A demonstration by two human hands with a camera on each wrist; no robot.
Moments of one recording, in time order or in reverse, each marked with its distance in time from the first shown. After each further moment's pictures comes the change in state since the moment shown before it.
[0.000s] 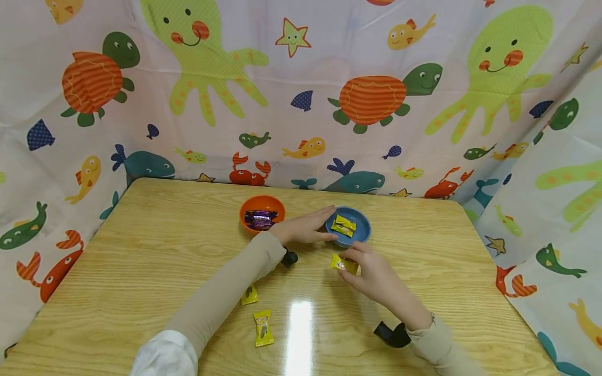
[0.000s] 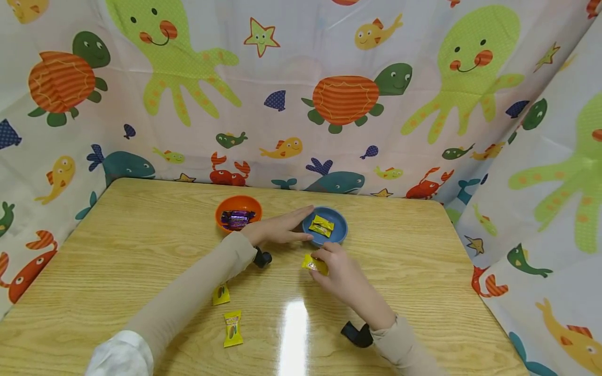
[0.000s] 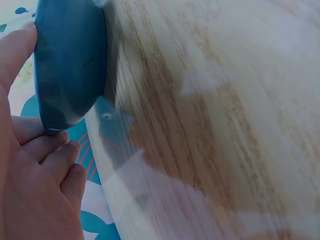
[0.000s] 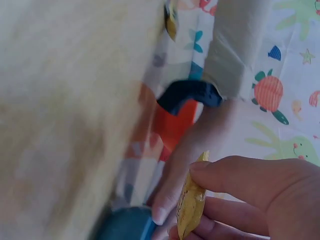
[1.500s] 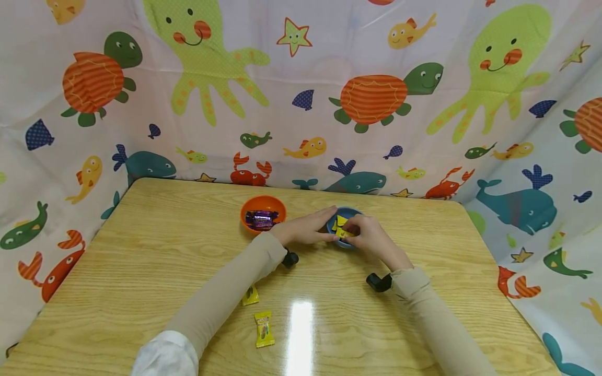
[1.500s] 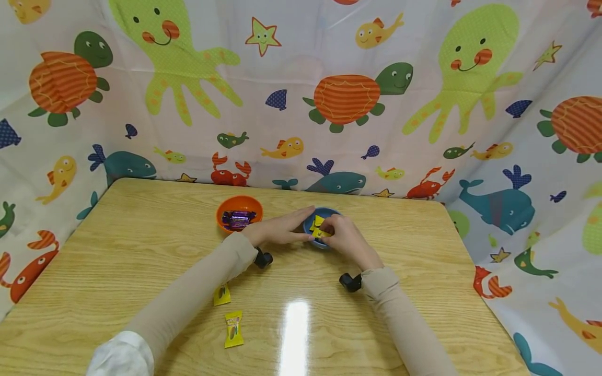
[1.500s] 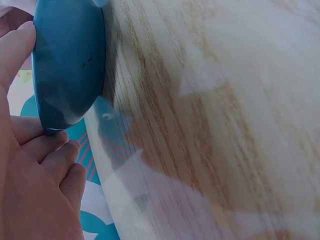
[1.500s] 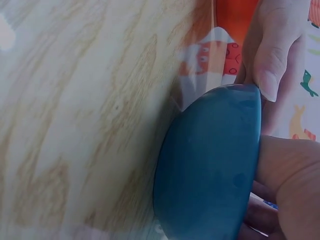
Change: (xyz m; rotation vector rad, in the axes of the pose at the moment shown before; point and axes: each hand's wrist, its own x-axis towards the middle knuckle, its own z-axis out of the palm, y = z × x) left_hand 0.002 -0.007 0.003 0.013 -0.003 0.026; right_hand 0.068 0.095 0.018 0.121 -0.123 0.162
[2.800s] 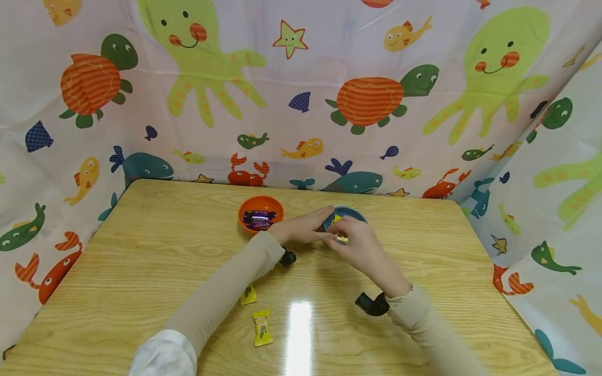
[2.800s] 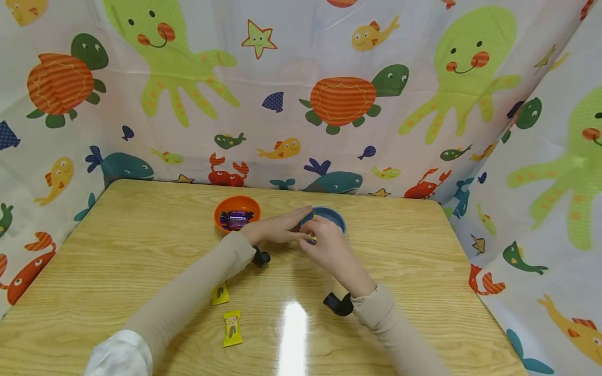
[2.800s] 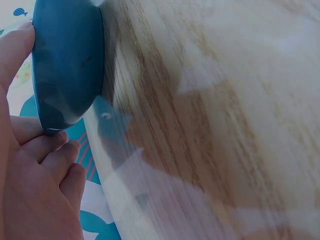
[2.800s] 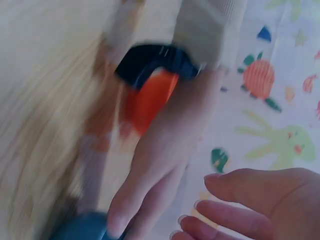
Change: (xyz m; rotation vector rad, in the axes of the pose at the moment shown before) left_hand -0.002 0.006 -0.006 0.011 -0.027 -0.004; right_hand -0.034 -0.099 -0.015 -0.062 0.197 -0.132
